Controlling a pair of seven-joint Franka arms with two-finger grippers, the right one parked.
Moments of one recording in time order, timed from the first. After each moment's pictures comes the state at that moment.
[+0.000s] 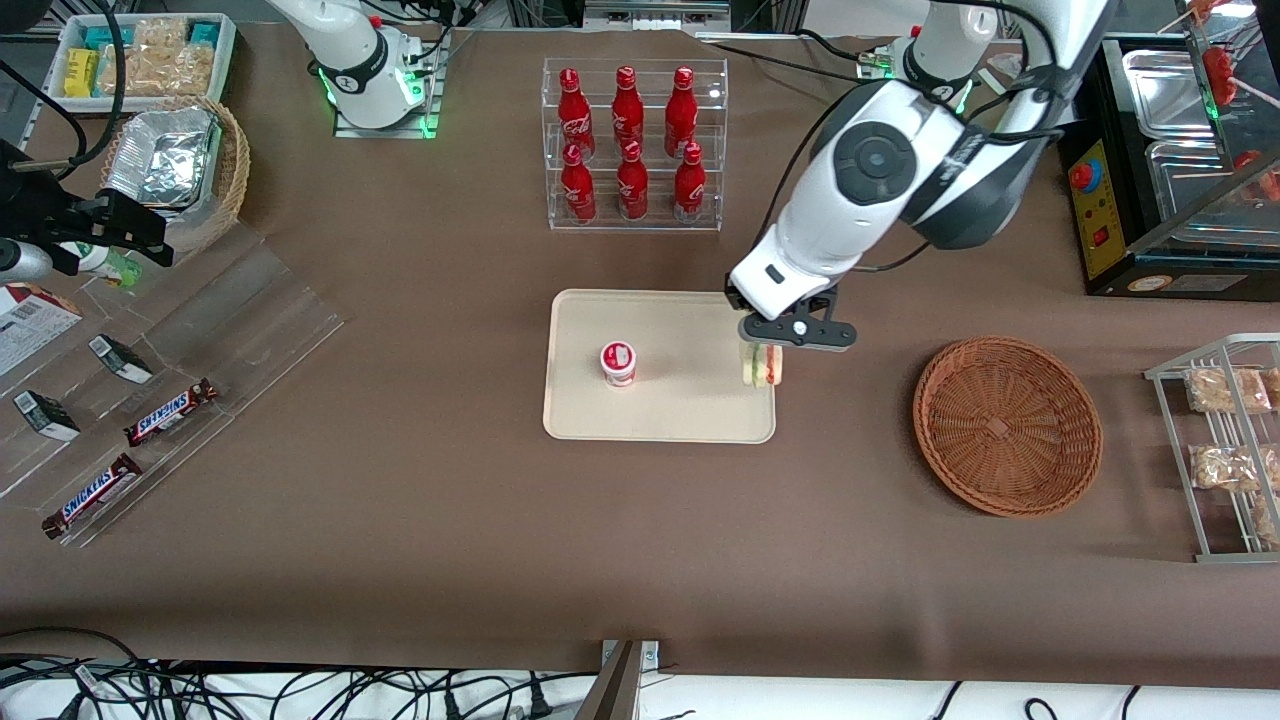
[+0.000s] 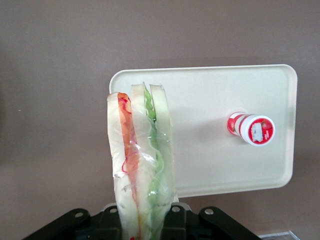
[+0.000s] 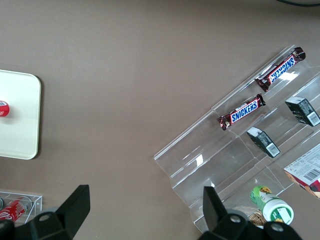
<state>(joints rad) -0.09 0.37 -0.54 -1.73 0.11 2.07 -0.61</state>
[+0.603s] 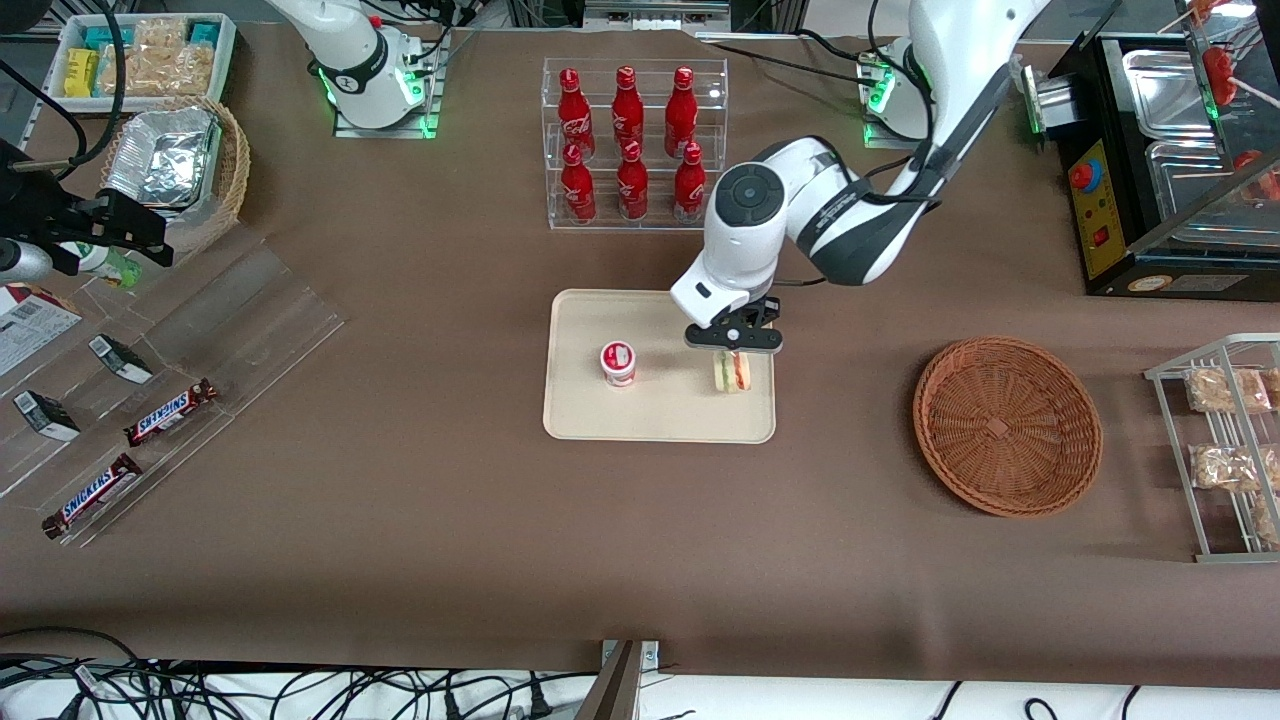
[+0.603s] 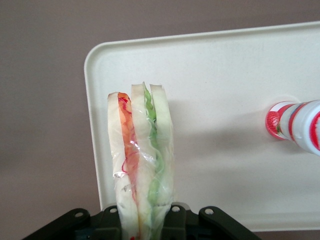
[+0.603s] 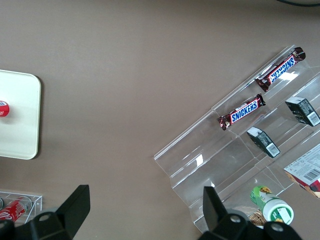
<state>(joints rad) -0.18 0.55 -0.54 -1.79 0.40 2.21 -0.85</state>
